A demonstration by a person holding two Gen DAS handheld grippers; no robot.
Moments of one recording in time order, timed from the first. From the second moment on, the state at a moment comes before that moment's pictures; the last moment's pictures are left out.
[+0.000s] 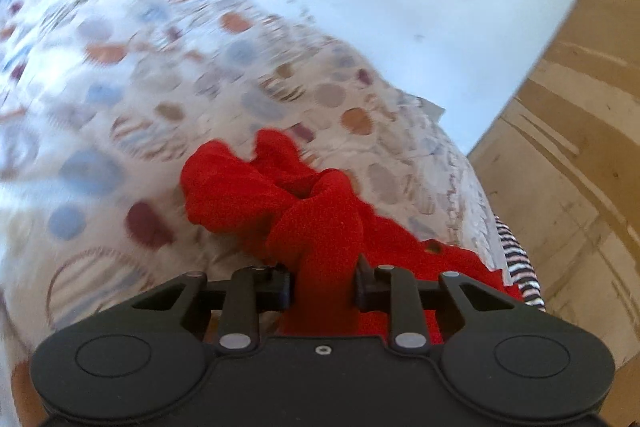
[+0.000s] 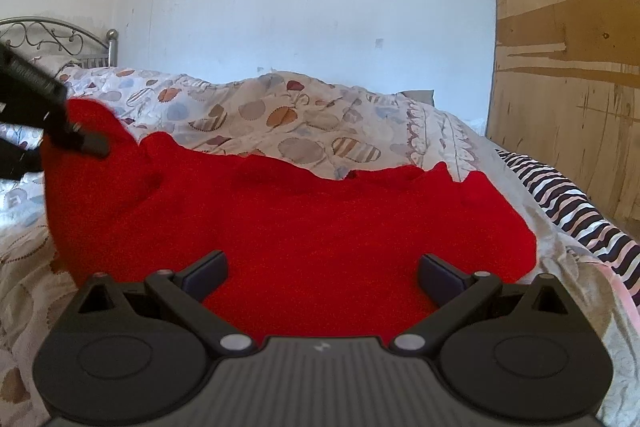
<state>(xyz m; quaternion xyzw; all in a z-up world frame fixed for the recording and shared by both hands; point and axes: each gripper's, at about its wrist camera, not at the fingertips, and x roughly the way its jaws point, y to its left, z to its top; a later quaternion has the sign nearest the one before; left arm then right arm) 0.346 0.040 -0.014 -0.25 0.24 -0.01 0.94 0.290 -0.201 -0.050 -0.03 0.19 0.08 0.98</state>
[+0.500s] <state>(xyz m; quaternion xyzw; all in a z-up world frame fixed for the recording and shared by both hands) 0.389 -0.159 0.049 0.07 0.23 -0.27 0.93 0.196 -0.315 -0.045 -0.03 0.19 -0.05 0.98</state>
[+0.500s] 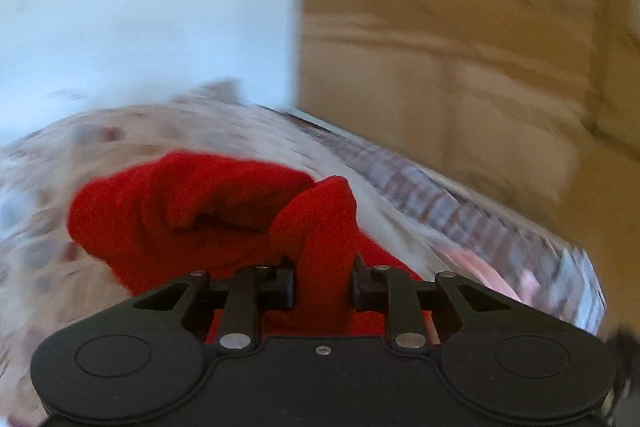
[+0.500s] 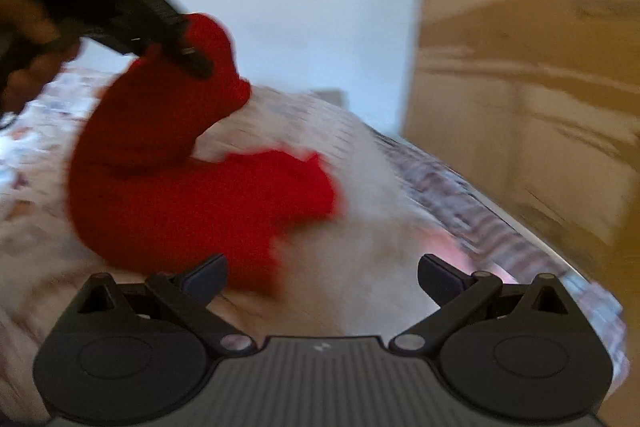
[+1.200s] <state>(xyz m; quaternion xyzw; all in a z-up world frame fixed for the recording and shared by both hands) 0.345 -0.157 0.021 0.00 0.27 -0.36 0.89 0.187 -0.372 -0.056 0.06 0.21 -0.12 0.97</state>
